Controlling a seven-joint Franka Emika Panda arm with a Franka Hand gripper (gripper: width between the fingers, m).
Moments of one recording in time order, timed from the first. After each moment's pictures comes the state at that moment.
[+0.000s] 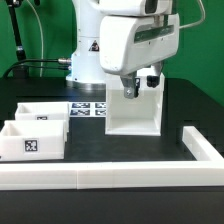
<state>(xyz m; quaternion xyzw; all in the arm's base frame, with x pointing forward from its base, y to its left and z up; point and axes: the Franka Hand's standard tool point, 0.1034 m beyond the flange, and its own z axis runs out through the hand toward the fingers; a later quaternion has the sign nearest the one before) 0.561 0.052 0.112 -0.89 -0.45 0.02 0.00</state>
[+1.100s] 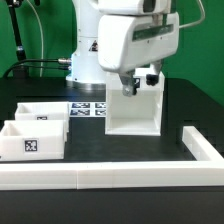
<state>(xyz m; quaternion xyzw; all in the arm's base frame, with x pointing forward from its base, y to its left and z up) 0.532 0.050 0.120 -0.91 -0.41 0.02 0.00</state>
